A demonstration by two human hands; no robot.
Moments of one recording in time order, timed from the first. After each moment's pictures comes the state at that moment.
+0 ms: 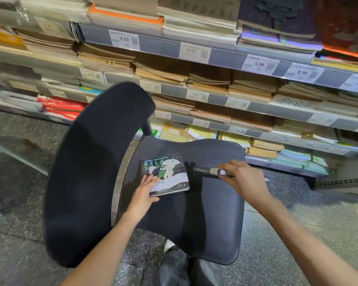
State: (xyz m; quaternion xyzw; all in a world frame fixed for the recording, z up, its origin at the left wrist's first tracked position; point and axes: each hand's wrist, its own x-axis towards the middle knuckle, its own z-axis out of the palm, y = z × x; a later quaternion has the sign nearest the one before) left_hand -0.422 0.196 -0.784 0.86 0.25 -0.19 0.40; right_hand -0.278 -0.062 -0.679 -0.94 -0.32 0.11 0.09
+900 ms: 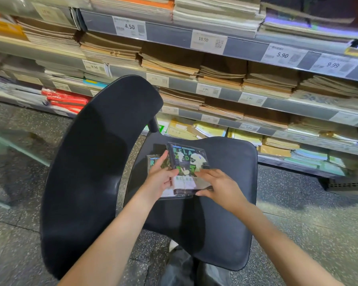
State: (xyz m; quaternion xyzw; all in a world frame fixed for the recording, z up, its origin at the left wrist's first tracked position) left_hand -0.356 0.185 -0.736 0.43 0.46 -0.12 0.77; right_hand -0.299 -0.008 -0.742 -0.88 -0.34 0.25 0.20
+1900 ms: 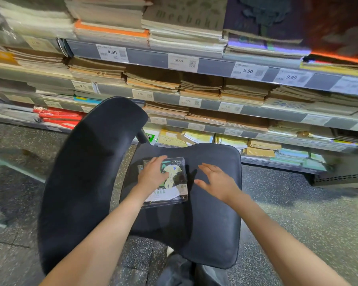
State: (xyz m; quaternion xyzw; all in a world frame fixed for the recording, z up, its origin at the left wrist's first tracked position) left_hand -0.323 0.188 -0.717 0.89 0.23 -0.21 0.33; right_hand -0.270 -0.018 -0.698 -0.90 -0.25 0.33 0.13
